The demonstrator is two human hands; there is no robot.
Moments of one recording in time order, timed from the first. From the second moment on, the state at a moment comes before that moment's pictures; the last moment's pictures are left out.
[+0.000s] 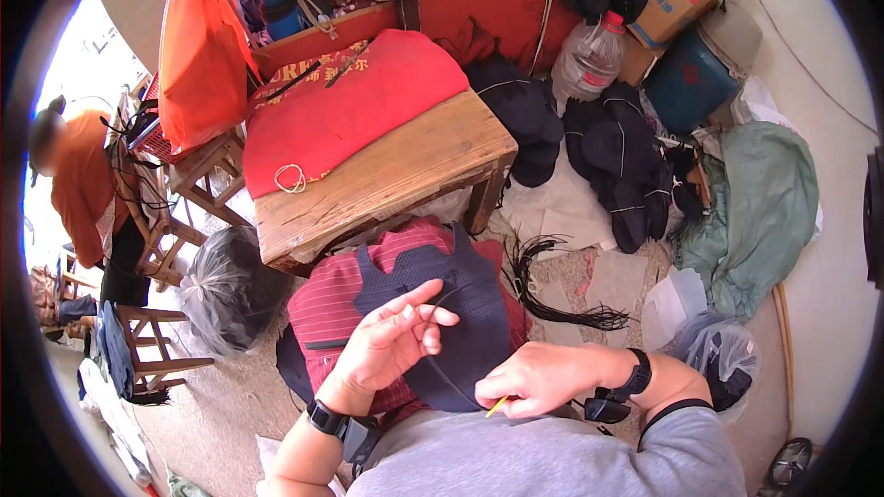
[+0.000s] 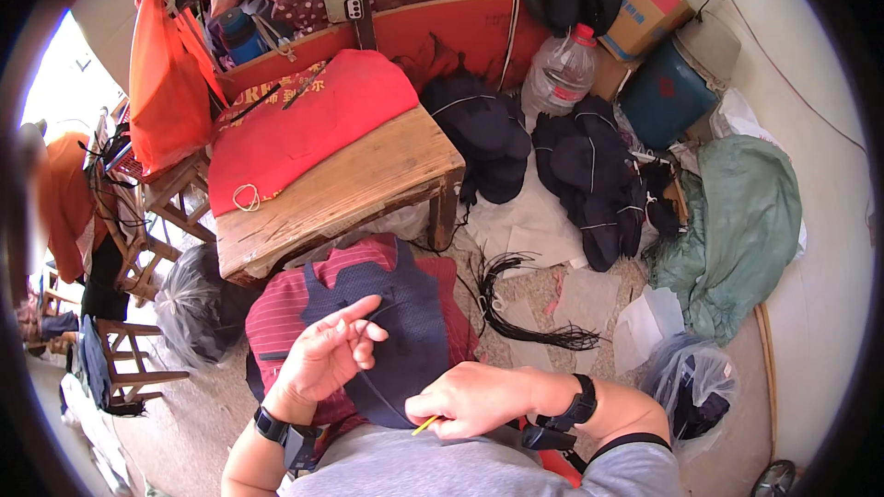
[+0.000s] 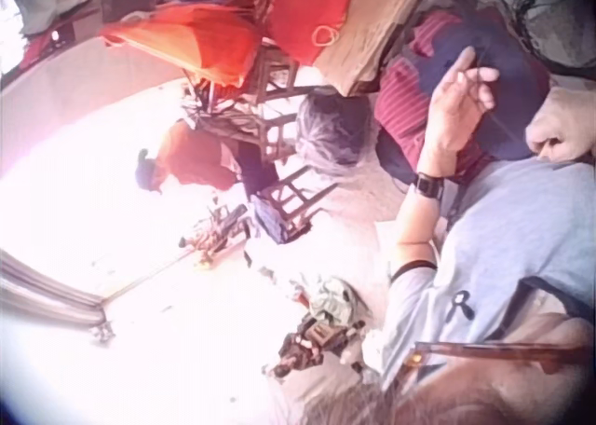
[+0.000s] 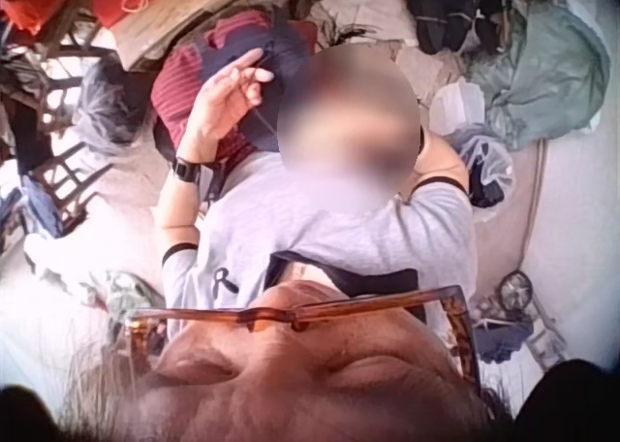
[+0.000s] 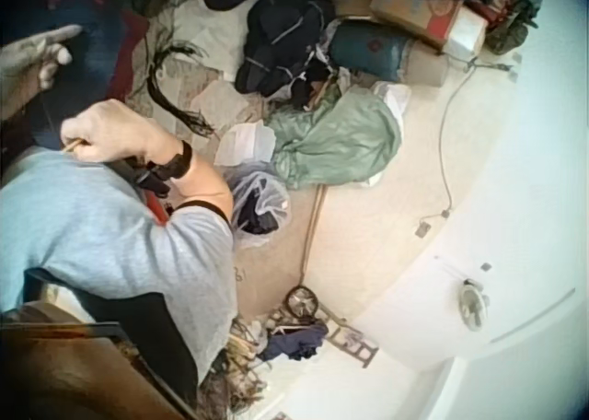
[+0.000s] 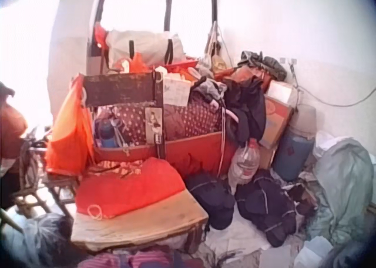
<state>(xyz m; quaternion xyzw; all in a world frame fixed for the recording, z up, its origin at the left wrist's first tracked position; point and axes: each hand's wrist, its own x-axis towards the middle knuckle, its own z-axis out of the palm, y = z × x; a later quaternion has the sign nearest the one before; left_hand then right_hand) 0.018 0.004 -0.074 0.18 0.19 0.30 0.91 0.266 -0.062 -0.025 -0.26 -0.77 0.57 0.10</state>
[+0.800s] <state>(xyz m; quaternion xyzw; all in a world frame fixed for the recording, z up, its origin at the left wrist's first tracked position) 0.020 0.002 -0.034 0.44 0.44 0.31 0.72 0.258 -0.009 -0.034 -0.46 -0.57 0.60 0.31</state>
